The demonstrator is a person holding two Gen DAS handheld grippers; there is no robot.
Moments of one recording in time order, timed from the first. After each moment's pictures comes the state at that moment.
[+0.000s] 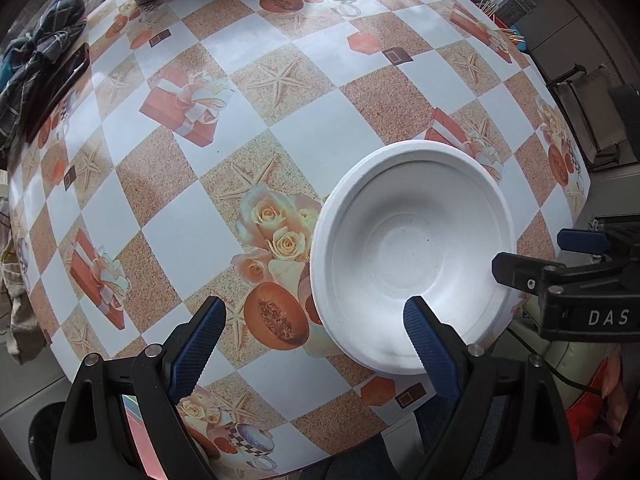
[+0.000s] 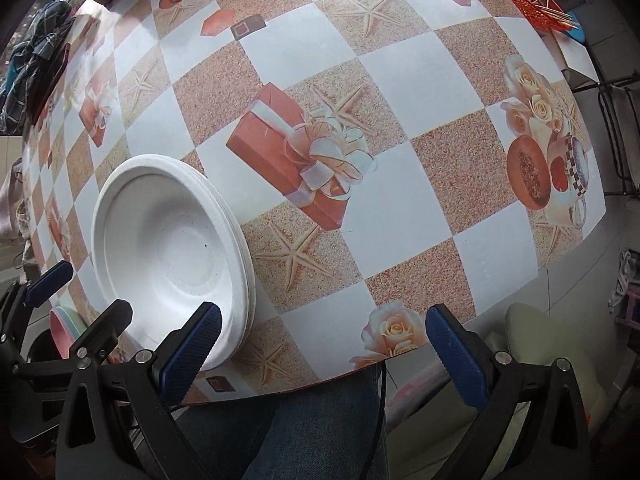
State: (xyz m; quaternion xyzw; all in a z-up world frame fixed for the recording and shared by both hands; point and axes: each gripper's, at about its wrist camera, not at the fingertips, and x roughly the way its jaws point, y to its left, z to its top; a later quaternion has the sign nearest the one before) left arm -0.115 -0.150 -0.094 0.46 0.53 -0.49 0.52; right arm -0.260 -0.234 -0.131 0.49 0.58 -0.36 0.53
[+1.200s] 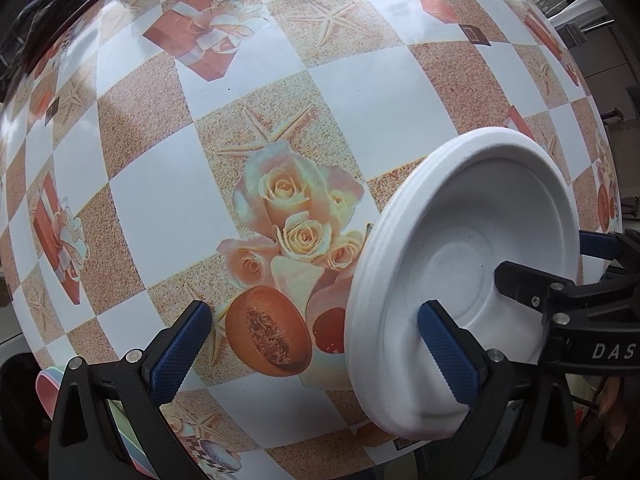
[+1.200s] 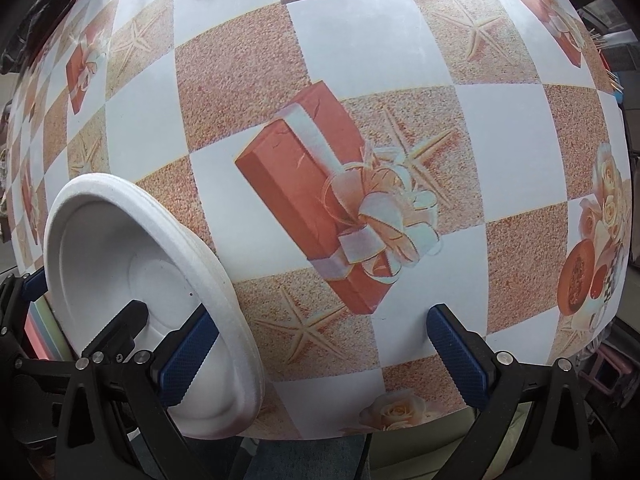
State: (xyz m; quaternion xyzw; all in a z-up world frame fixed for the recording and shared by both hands) left arm -0.097 -0.152 -0.164 0.42 0.59 -0.42 0.54; right arm -0.193 -0.272 -0.176 0.43 0.64 -0.30 0.55
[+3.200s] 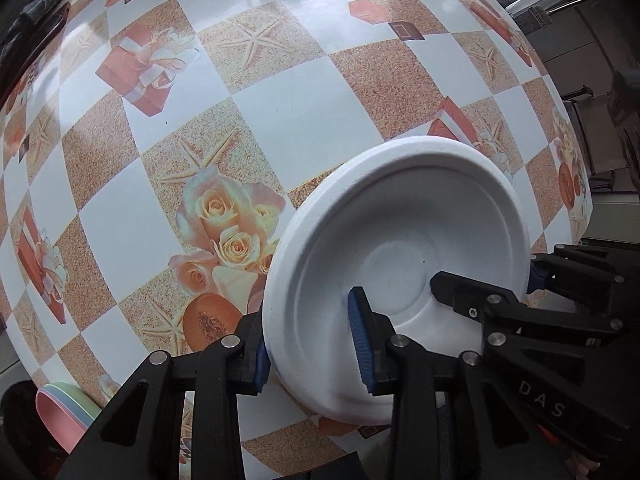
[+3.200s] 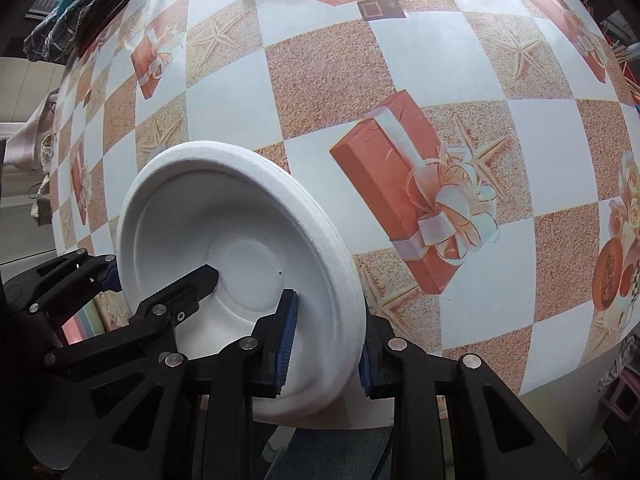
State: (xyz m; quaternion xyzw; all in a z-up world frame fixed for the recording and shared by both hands) left arm -0.139 -0.175 -0.137 0.42 0.59 -0.48 0.50; right arm -0.184 -0.257 -0.148 0.46 0.61 -0.26 0.60
